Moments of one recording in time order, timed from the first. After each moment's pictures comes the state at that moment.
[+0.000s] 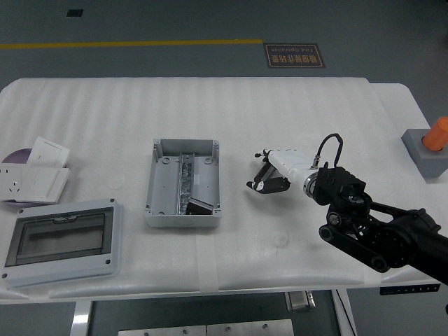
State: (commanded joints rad) left arm -0.02 0.28 -0.17 -0.19 0.23 -0.12 0.26; right arm 0.64 -0.33 0.48 1.16 -1.80 -0.09 -0.32
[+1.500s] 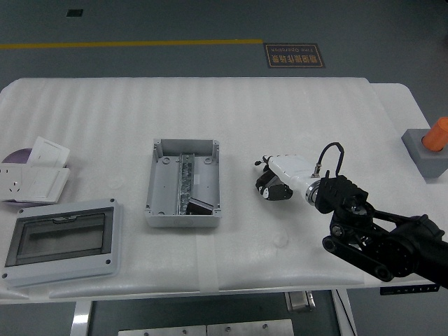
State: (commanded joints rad) left arm -0.03 0.28 -0.14 -0.19 0.19 -0.11 0.23; right arm 0.62 -0.35 0.43 1.16 -1.83 -0.16 -0.29
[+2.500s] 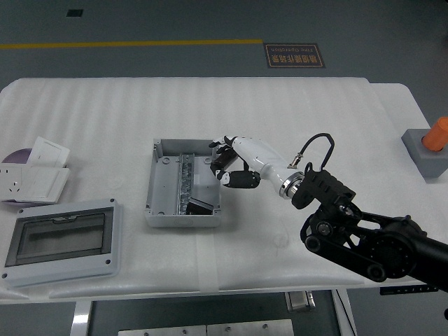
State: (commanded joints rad) left arm -0.02 0.28 -0.18 -0.19 0.23 -0.11 0.24; right arm 0.65 -0.31 0.43 1.39 -1.58 -0.34 -0.16
